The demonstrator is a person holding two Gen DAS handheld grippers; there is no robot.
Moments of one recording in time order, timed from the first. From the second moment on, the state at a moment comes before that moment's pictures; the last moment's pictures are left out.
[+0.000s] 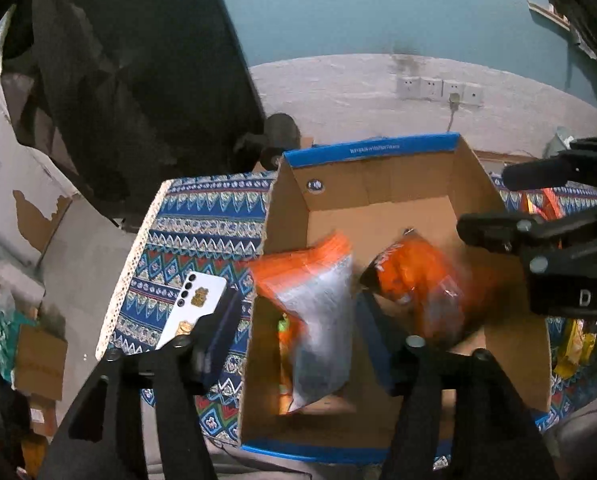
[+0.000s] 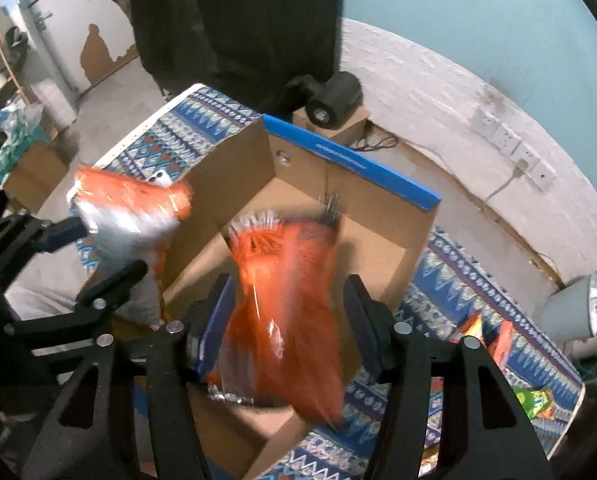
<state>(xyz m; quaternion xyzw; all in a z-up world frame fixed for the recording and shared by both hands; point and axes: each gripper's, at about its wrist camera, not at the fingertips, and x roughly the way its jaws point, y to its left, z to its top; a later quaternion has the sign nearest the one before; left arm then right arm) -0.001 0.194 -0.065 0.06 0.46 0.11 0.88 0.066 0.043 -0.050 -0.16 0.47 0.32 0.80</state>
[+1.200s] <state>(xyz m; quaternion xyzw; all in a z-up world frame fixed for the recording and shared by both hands) 0.011 0.057 -0.034 0.13 0.42 -0.02 0.90 0.054 -0.162 -0.044 -0.11 0.49 0.18 0.84</state>
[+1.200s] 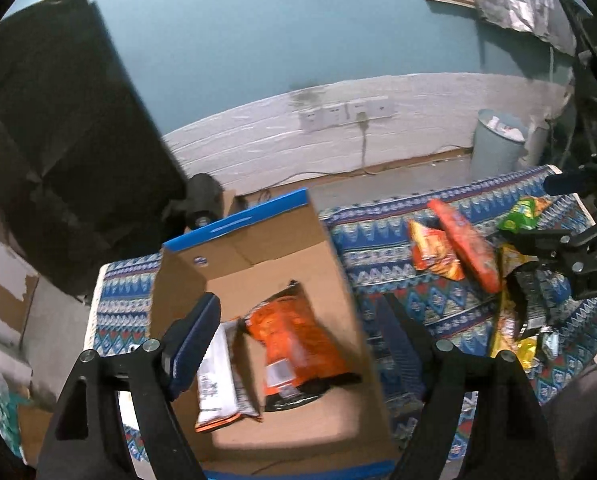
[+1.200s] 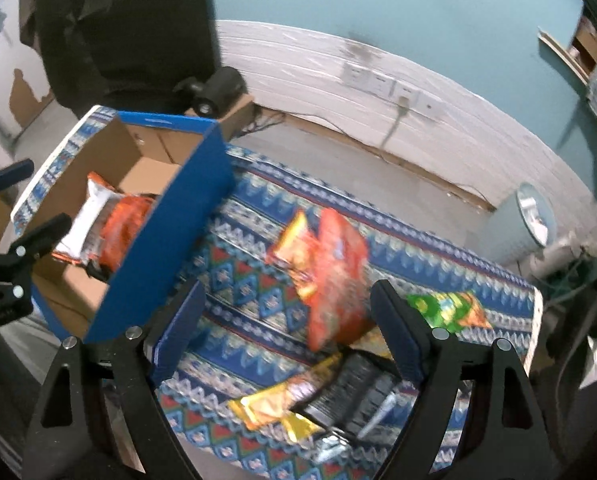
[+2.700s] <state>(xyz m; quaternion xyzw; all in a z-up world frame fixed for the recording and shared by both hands) 0.047 -0.071 -0.151 0.20 0.54 -0.09 0.81 0.058 -0.268 -0.192 -0.03 0.63 0.10 0.77</state>
